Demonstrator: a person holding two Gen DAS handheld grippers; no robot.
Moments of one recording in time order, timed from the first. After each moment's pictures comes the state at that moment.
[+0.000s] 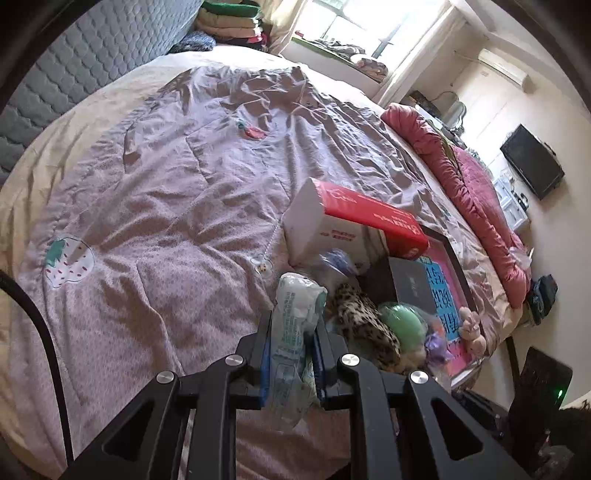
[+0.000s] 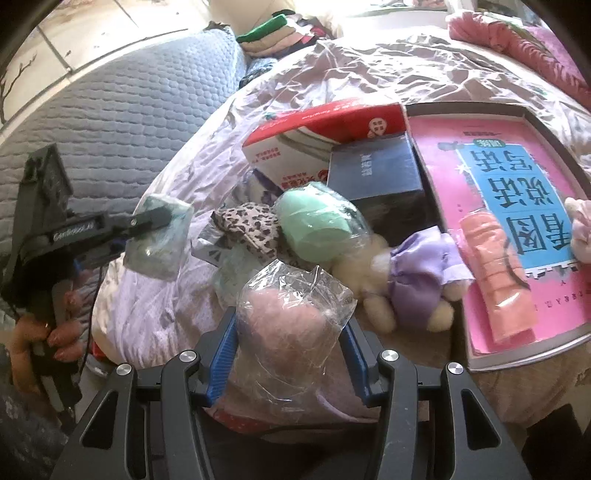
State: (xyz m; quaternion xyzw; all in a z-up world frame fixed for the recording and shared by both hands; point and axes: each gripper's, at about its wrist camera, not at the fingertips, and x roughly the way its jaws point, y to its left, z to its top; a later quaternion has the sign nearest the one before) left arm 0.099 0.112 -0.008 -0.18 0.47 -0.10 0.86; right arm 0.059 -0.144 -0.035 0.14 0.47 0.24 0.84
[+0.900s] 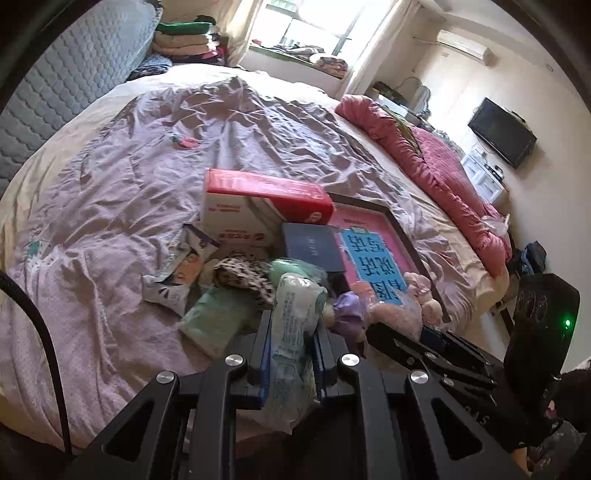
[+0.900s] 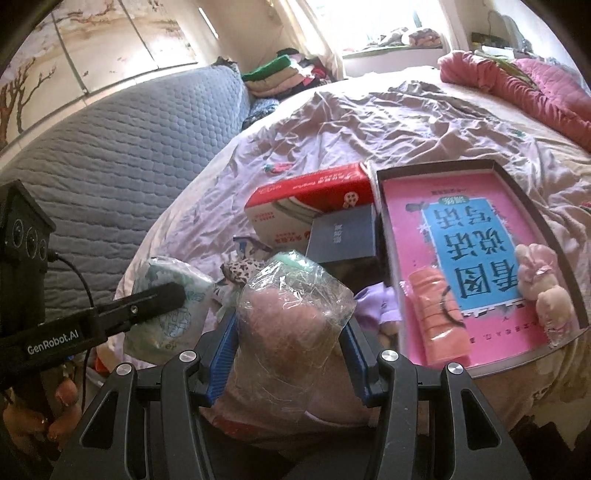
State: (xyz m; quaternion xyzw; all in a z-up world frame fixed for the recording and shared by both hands) left arm 0.039 0.011 0.036 -0.14 0.45 -0.15 0.87; right arm 0.042 -0.185 0.015 0.15 0.40 0.22 0.88
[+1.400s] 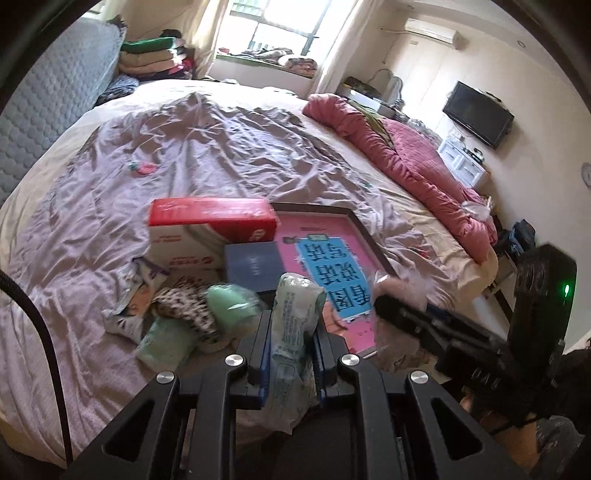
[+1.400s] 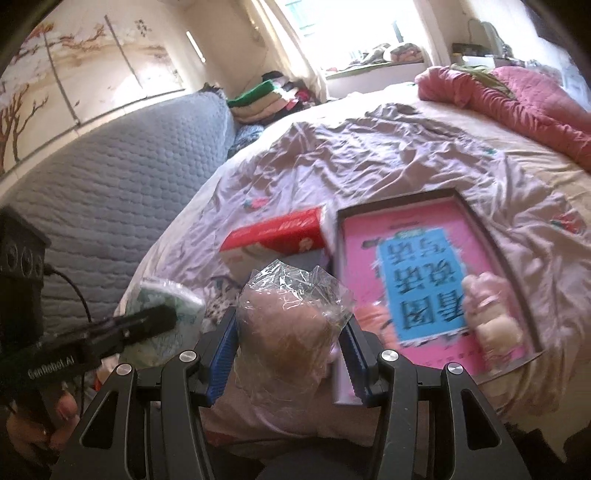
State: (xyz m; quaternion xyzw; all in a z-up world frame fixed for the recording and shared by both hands) left arm 0.047 -0.049 0.070 -0.10 0.43 -0.19 0.88; right arm 0.047 -0.255 0.051 0.16 0.37 0.19 0.89
